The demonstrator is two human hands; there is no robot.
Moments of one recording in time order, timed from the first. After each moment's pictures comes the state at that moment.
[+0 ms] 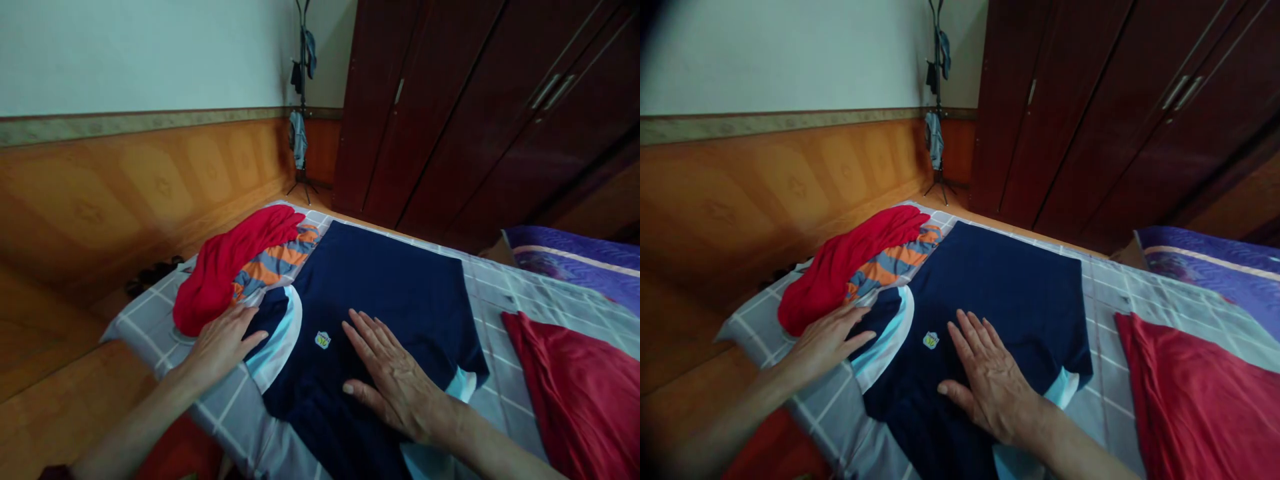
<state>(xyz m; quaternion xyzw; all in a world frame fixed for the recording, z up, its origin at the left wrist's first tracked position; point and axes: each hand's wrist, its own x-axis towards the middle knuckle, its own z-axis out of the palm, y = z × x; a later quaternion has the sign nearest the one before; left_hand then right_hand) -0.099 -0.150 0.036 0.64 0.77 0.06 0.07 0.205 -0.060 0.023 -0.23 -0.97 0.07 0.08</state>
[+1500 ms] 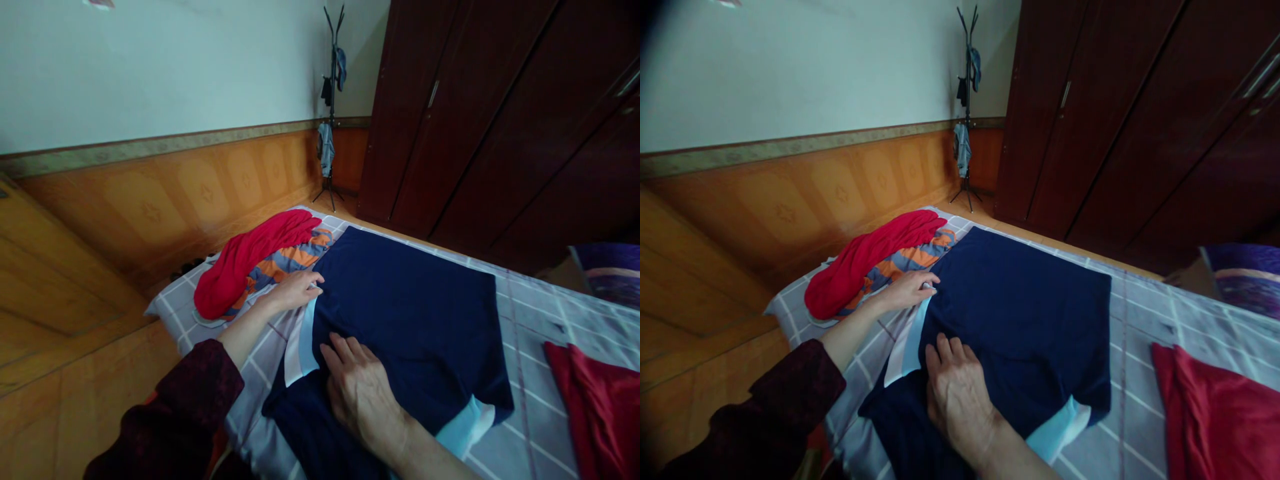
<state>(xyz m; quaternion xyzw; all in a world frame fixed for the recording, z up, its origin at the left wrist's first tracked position) -0.063 -0.030 0.023 0.70 0.65 0.25 0.17 0.167 -0.076 0.016 -0.22 -0.96 0.06 0.13</state>
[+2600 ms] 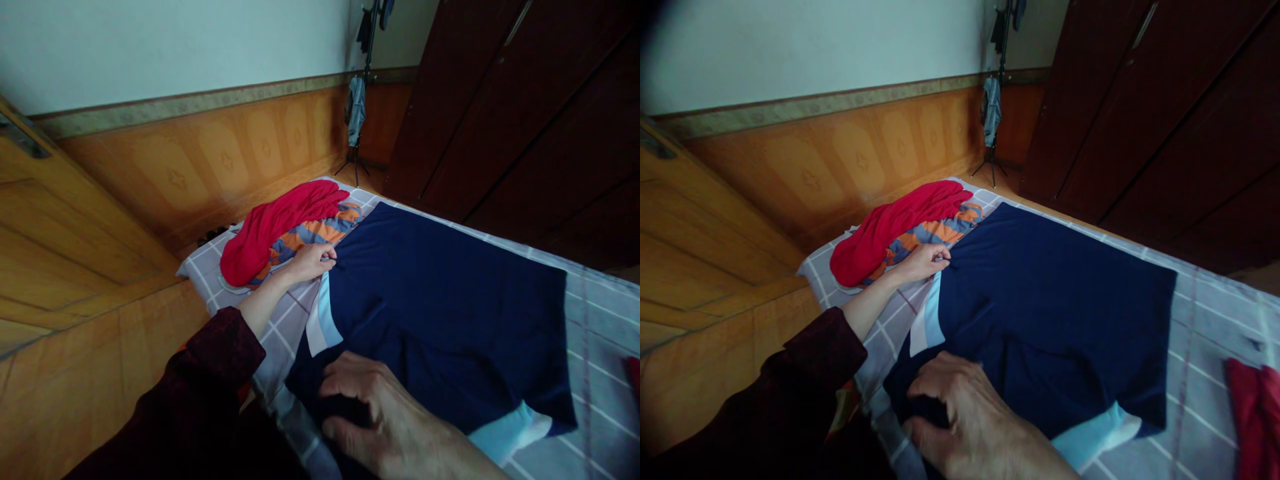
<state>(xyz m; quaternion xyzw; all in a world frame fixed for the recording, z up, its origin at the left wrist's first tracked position) -0.089 -0.033 0.006 0.62 0.69 0.31 0.19 0.169 -0.091 0.048 -0.02 -0.89 0.44 0.12</state>
